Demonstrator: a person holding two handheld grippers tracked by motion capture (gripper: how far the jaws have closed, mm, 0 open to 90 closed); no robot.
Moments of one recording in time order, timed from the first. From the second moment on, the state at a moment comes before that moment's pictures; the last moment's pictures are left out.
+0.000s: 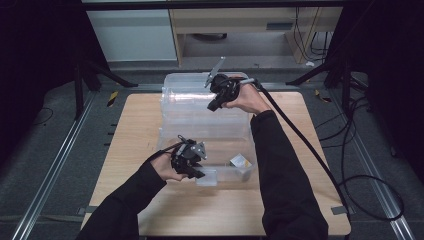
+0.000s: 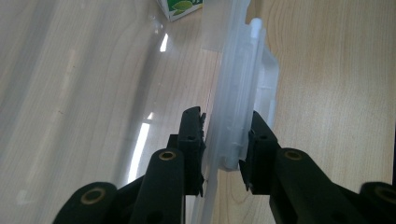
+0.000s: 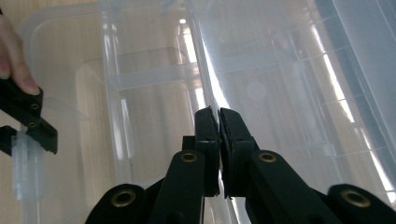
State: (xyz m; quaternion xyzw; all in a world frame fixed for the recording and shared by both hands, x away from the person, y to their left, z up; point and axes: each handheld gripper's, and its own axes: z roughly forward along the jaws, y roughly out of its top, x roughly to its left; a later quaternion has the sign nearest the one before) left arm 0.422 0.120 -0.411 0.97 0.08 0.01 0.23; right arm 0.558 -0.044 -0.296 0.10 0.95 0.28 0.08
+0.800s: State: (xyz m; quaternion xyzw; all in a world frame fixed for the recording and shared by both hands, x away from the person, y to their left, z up) left arm 0.422 0.120 -0.412 0.97 0.08 0.01 0.23; right arm 0.519 -0.042 -0.290 0.07 0.96 0.27 0.08
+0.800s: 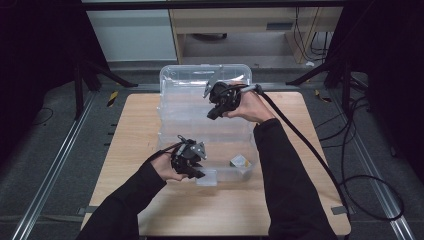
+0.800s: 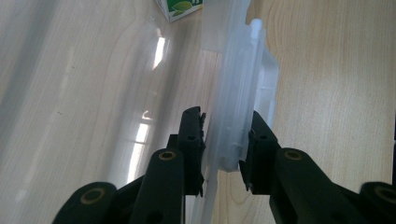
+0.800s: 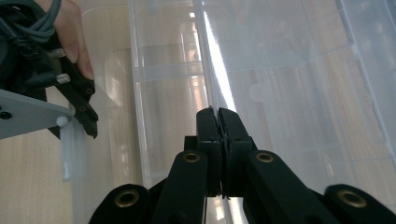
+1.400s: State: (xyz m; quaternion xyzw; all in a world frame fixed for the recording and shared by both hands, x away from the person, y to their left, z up) left arm 0.422 0.121 -0.412 0.97 0.08 0.01 0.23; right arm 0.490 -0.040 -0.294 0.05 0.96 0.25 0.08
